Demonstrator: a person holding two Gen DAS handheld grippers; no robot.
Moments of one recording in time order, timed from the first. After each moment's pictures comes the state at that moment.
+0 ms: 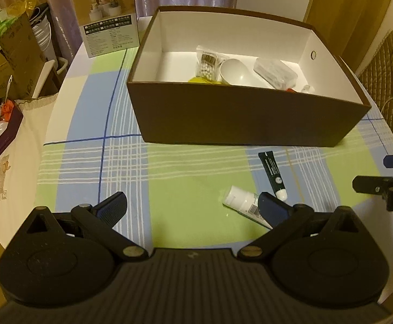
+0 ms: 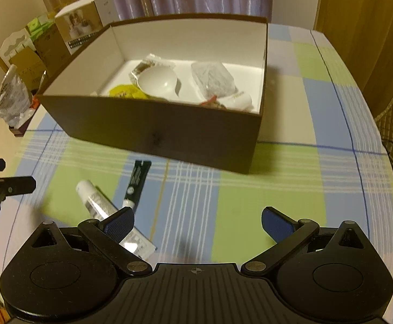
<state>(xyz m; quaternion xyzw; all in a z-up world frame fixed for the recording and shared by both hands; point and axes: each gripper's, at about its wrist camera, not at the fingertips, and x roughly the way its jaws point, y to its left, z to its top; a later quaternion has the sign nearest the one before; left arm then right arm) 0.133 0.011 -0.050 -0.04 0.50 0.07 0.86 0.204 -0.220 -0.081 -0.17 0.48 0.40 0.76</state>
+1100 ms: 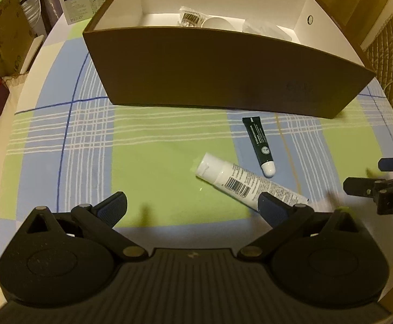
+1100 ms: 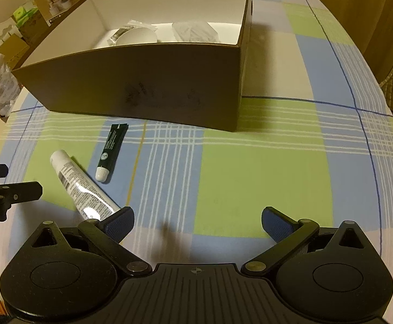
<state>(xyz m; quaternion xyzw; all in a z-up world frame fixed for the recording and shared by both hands) 0.147 -0.019 -0.097 -0.07 0.54 0.06 0.83 0.218 -0.232 -0.119 -0.17 0.53 0.38 0.74</state>
